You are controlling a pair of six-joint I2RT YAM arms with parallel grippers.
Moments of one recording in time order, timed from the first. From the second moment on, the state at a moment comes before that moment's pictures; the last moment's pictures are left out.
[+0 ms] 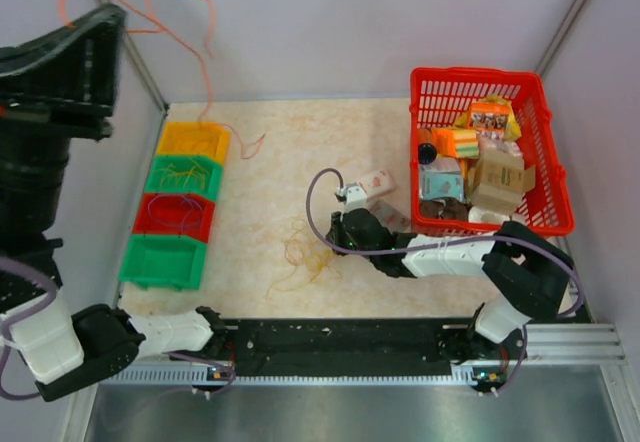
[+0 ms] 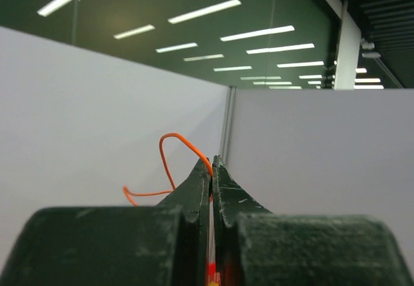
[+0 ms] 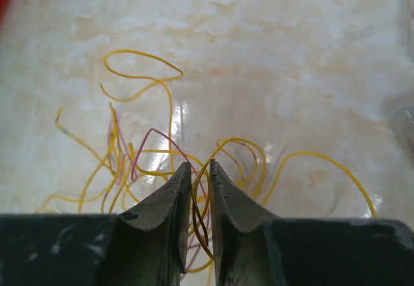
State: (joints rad) left arm -0.79 1.18 2.32 -0.35 -0.03 -0.14; right arm 1.01 1.57 0.75 0.29 0.26 0.54
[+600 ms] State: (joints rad) left arm -0.78 1.12 1.77 -0.42 -0.39 -0.02; right arm 1.04 1.39 0.69 0.23 0.07 0.43
